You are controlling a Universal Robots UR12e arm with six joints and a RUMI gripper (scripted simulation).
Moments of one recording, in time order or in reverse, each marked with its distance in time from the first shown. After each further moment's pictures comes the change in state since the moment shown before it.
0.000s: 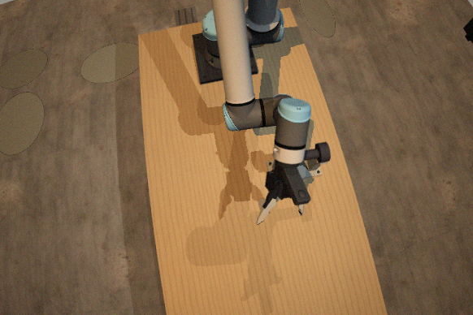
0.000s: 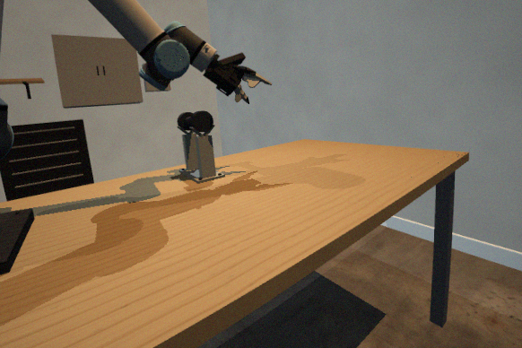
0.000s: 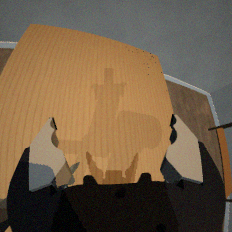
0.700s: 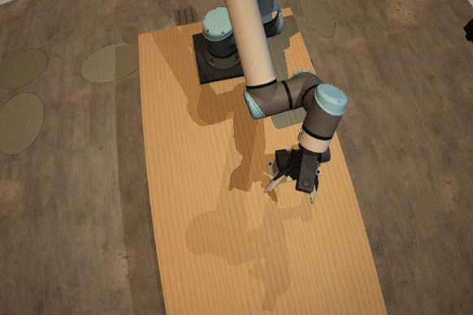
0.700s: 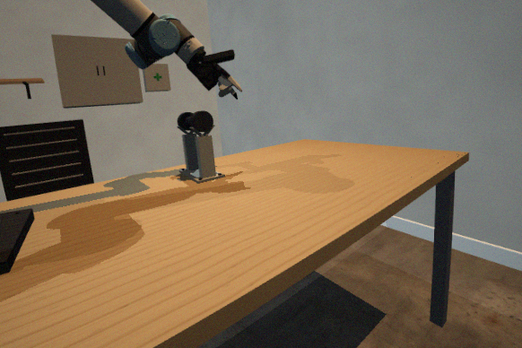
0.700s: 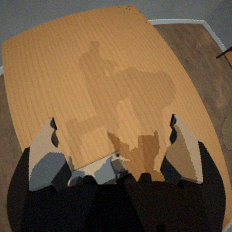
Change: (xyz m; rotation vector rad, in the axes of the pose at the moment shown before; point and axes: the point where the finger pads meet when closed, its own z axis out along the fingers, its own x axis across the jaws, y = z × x) arm -0.036 0.030 -0.057 -0.254 0.117 0.463
